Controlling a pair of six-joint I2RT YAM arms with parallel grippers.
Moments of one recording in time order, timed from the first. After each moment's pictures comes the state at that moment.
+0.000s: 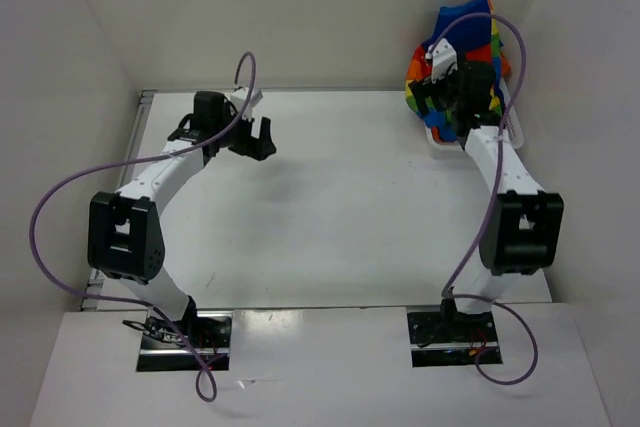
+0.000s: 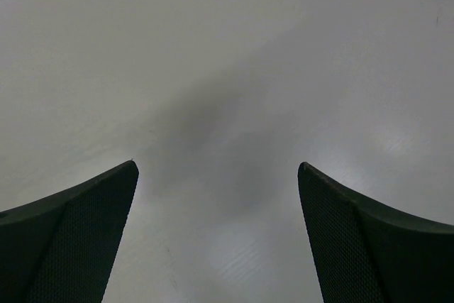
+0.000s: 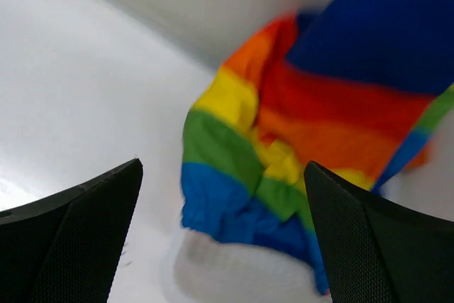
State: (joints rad) left arm -0.15 1.62 1.28 -0.22 0.42 0.07; right arm -0.01 1.58 1.36 0.00 -0.25 -0.52
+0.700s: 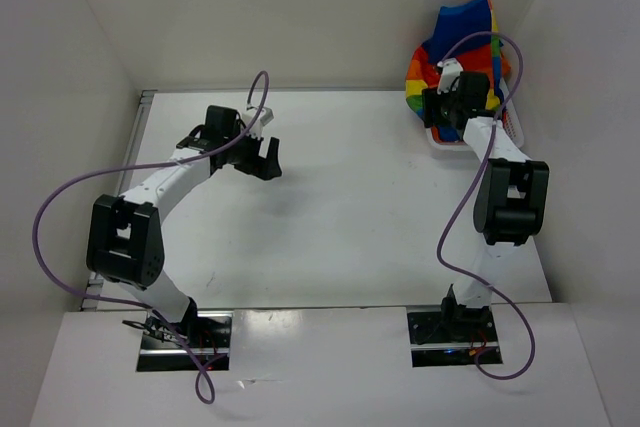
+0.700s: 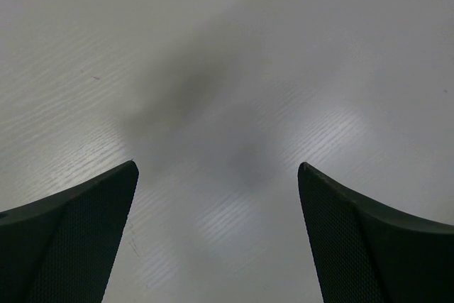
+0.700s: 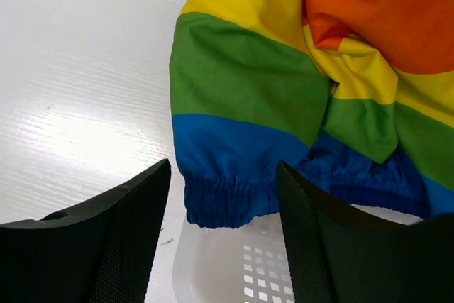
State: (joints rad) left arm -0.23 1.63 1.20 -0.38 0.40 0.07; right arm -0.09 1.90 1.47 -0.15 -0.25 -0.23
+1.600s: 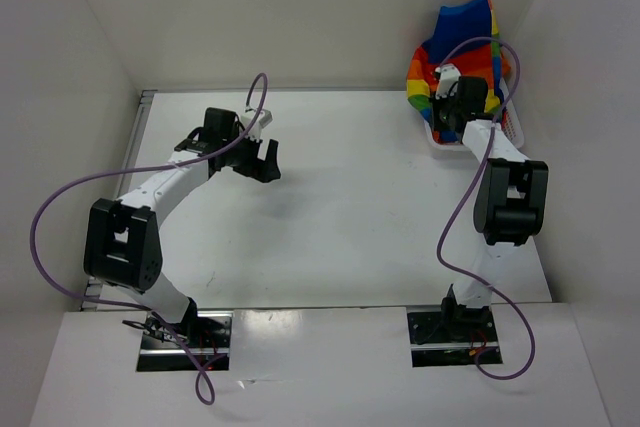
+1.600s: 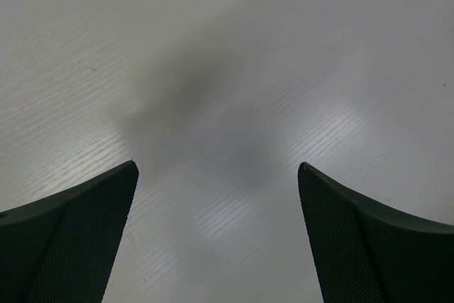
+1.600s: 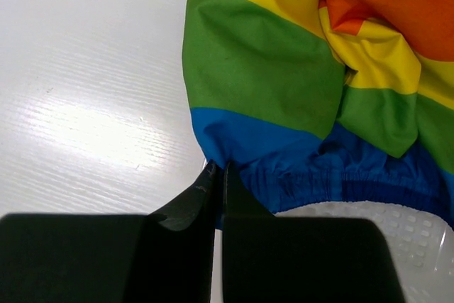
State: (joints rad) left arm -0.23 1.60 1.17 -0.38 0.40 0.07; right arm -0.09 1.90 1.43 -0.15 -0.27 -0.25
